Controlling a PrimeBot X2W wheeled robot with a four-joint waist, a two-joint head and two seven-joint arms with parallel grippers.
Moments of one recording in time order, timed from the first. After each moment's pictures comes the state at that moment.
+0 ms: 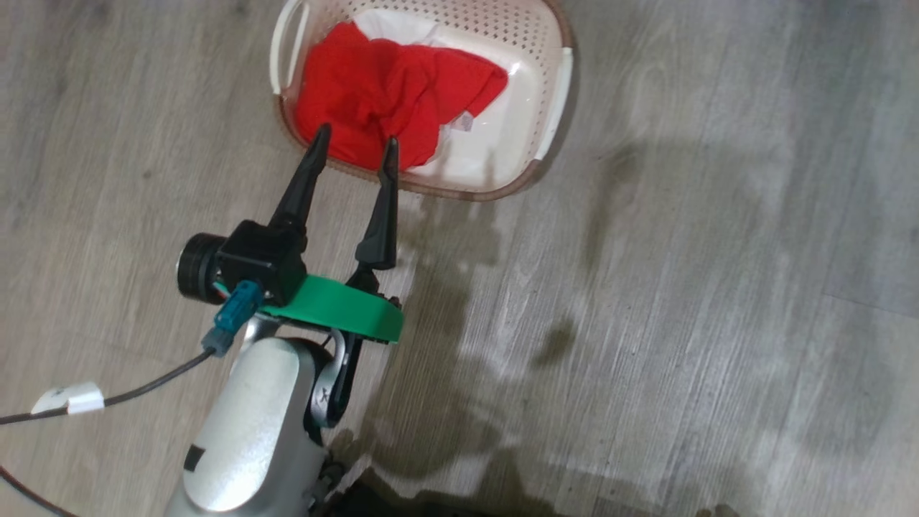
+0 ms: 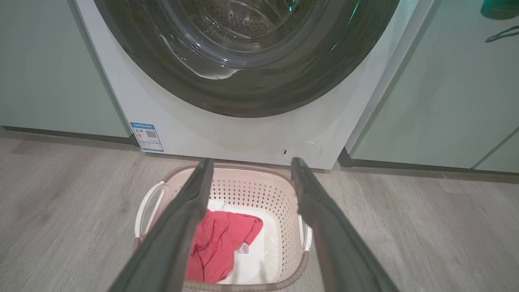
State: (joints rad) left arm -0.37 0.04 -0.34 0.08 -0.25 0.12 -0.25; right arm -1.50 -0.25 0.06 0.90 1.14 0.13 0.28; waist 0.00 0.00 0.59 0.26
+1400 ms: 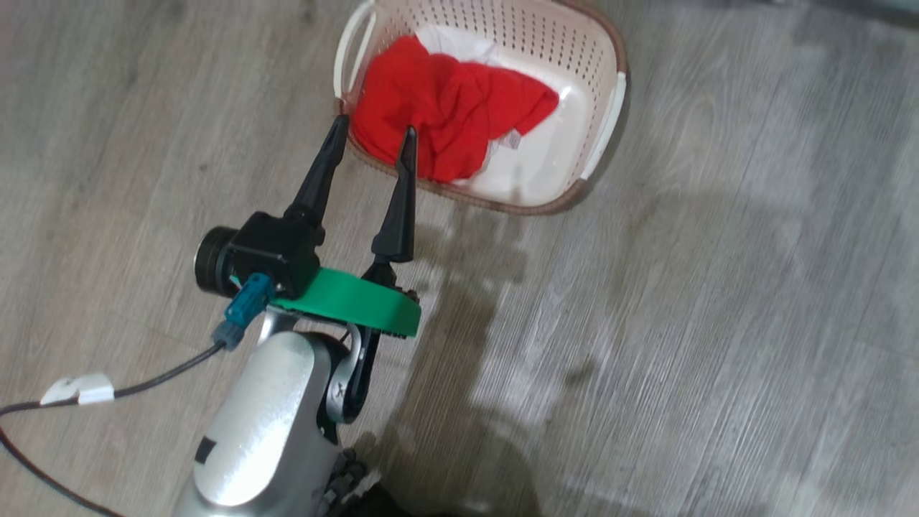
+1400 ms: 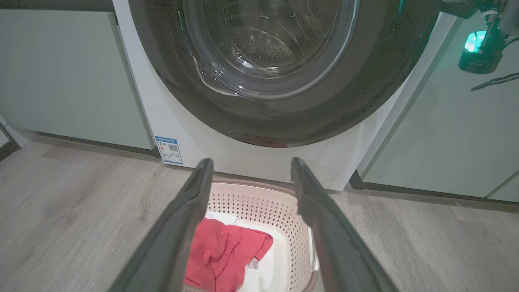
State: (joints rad) left arm -0.40 0.03 -0.40 0.07 -0.31 0.16 -0.25; right arm -1.54 -0.27 0.06 1.12 1.29 0.13 0.45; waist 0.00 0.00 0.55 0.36
